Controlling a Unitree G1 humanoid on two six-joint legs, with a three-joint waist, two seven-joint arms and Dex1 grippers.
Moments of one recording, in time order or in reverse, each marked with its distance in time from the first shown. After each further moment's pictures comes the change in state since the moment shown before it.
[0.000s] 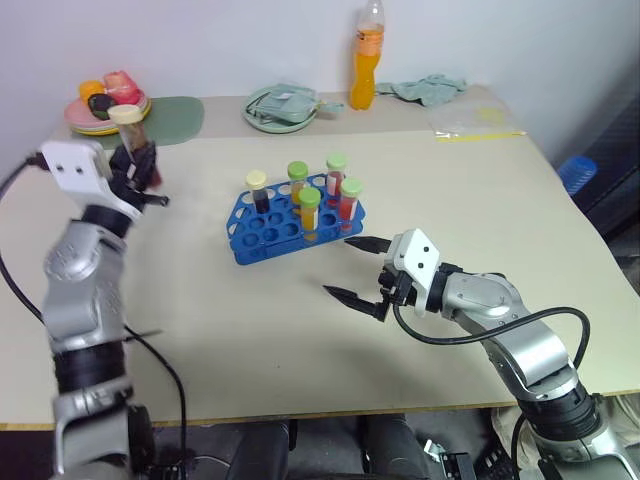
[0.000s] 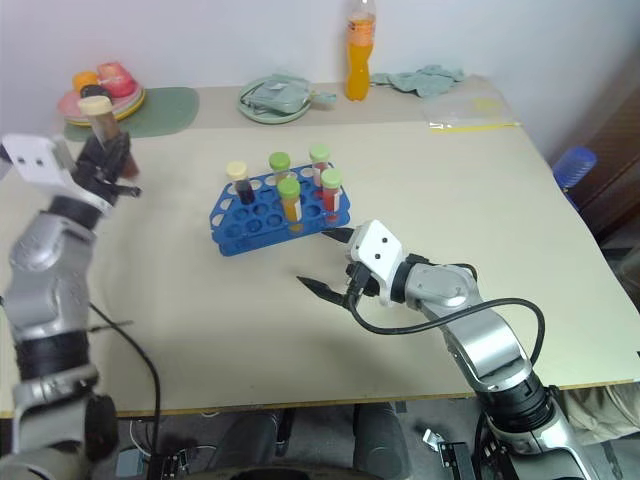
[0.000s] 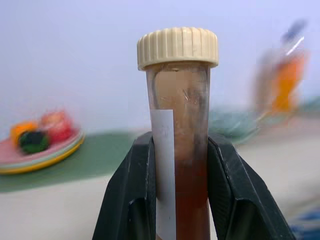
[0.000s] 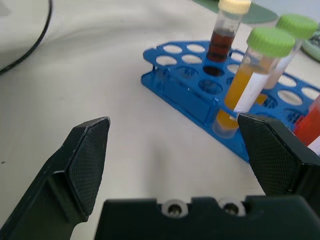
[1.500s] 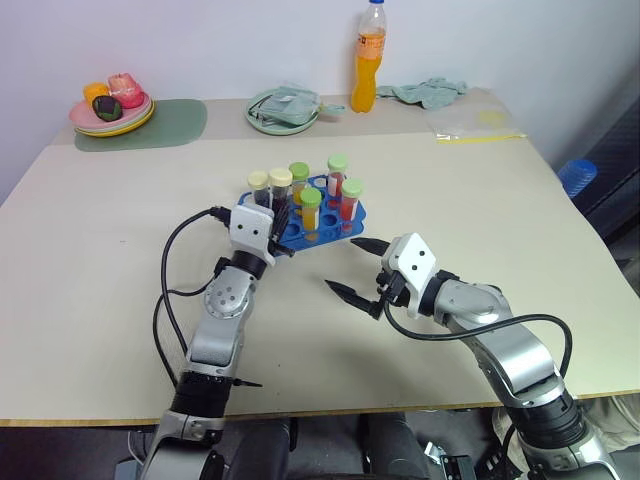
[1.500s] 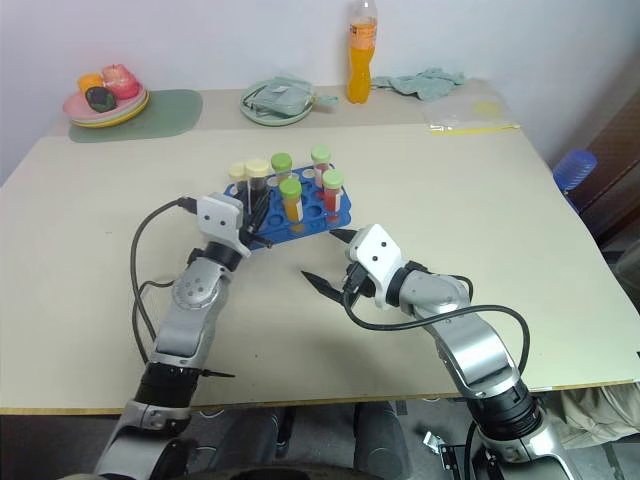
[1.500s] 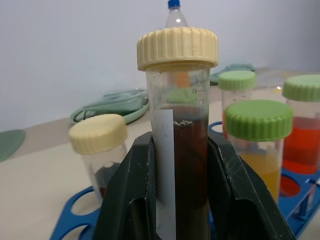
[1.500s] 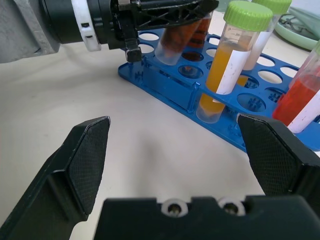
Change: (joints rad) left arm 0.014 -0.278 -0.425 0.209 0.399 -0.261 0.178; right arm 0.039 0.059 0.010 0.012 -0.044 0.000 -0.071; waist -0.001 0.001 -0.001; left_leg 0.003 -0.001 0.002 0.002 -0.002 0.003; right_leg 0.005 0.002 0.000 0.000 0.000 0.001
